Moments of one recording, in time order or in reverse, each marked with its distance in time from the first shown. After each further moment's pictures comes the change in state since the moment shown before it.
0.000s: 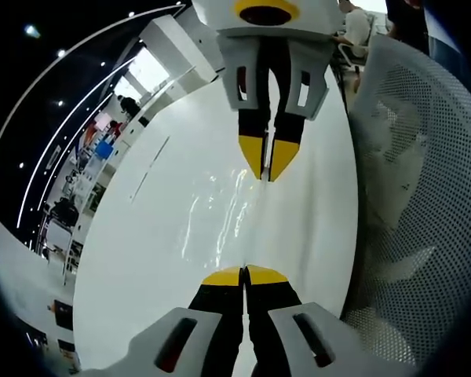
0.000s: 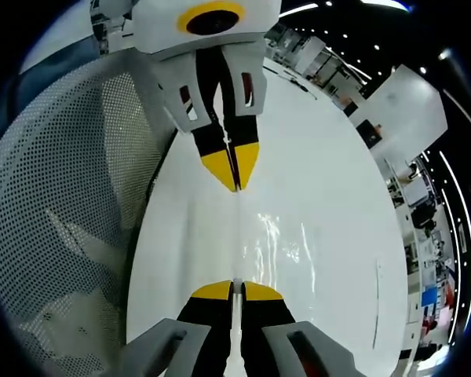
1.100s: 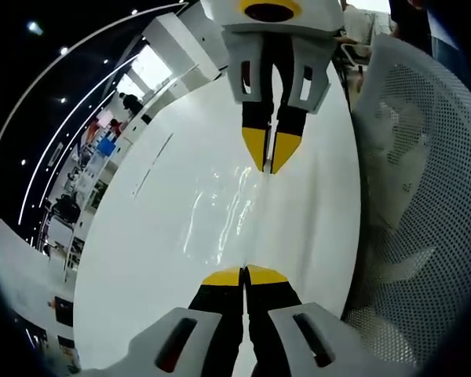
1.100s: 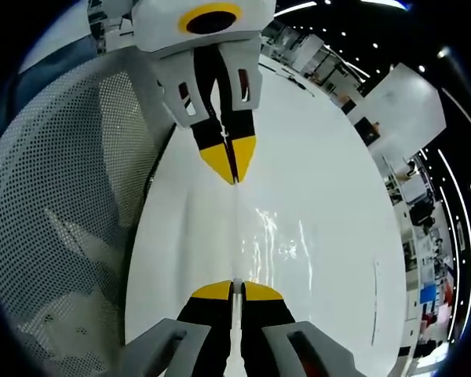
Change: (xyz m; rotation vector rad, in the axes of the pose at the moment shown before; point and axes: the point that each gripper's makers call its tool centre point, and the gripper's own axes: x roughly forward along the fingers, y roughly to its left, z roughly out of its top) left arm -0.002 0.004 -0.002 -0.012 0.008 0.014; right arm -0.003 -0.004 -0.004 0.010 0.014 -0.019
